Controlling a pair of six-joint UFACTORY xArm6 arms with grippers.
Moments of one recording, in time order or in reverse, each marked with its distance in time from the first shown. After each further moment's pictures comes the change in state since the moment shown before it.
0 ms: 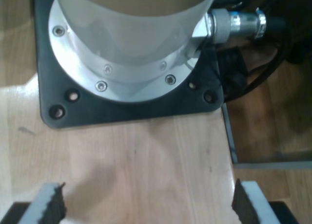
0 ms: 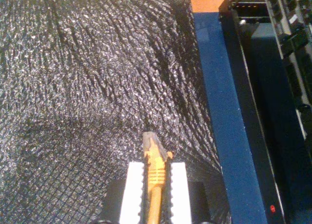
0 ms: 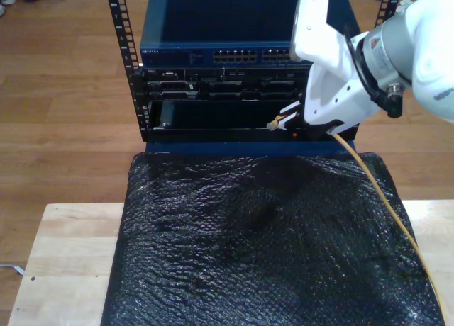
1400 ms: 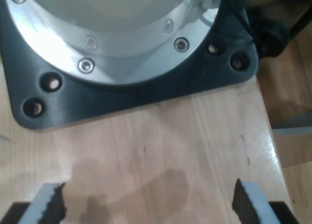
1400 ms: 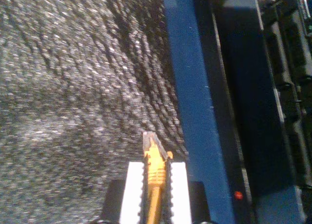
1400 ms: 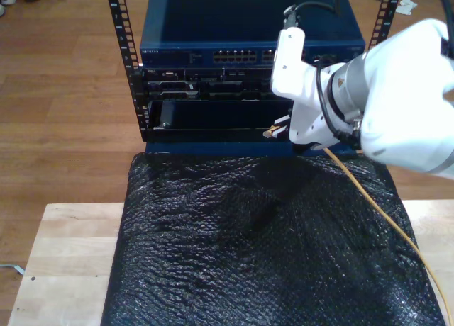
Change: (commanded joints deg) left arm 1.7 1.3 9.5 -0.4 -16.8 7.0; right arm 5.9 6.1 7.9 -6.6 -27.9 0.2
